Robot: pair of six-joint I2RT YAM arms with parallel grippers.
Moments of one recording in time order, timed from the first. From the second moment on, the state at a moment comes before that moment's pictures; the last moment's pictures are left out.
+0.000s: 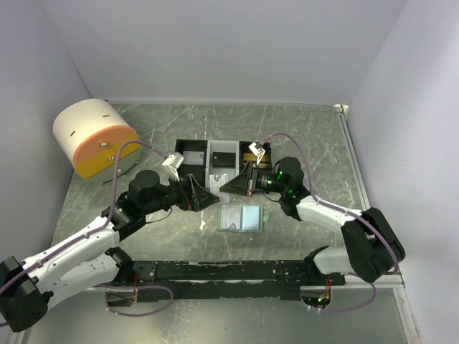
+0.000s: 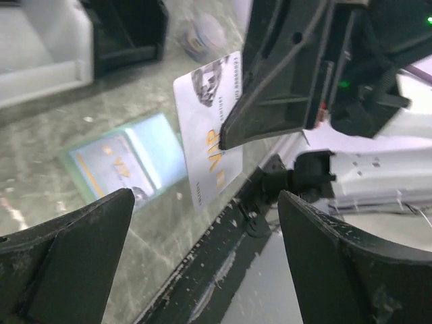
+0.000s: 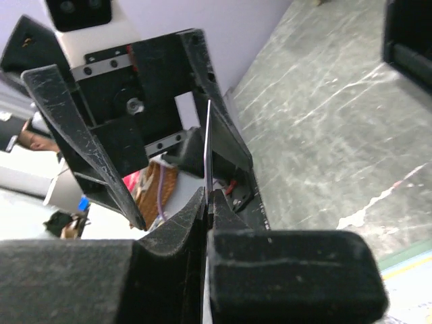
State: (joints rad) left arm -0.73 0.89 0.53 0.13 0.35 -0.78; right arm 0.53 1.34 0.51 0.85 -0.89 1.03
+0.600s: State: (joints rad) left arm -0.48 0.97 0.83 -0.60 -0.21 -0.61; right arm 0.73 1.46 1.02 0.01 -0.24 0.36
